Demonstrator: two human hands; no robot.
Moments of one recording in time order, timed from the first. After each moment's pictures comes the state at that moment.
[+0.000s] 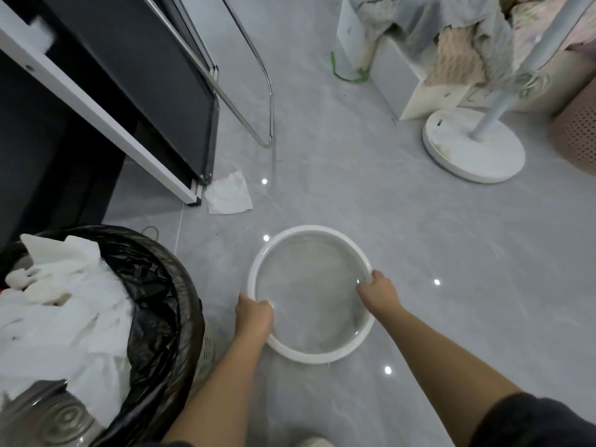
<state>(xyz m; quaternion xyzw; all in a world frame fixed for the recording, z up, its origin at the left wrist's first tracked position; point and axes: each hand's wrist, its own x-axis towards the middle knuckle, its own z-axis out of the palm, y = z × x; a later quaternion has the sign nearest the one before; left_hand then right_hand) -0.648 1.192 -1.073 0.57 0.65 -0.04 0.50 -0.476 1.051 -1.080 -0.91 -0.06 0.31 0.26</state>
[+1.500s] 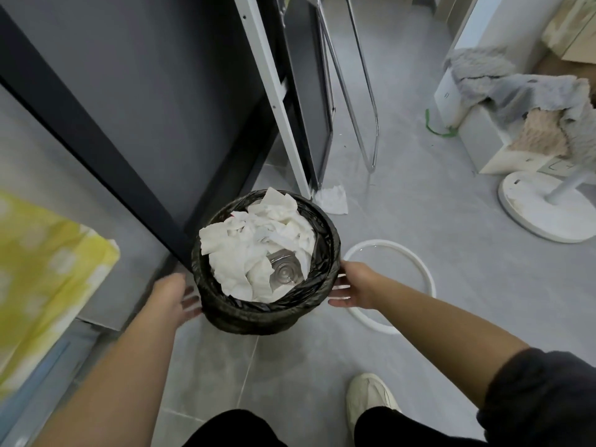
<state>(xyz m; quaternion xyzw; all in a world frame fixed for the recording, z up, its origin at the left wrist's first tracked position) -0.979 1.279 -0.916 0.23 0.73 0.21 0.60 -0.689 1.141 -0.916 -0.69 -0.05 0.63 0.35</state>
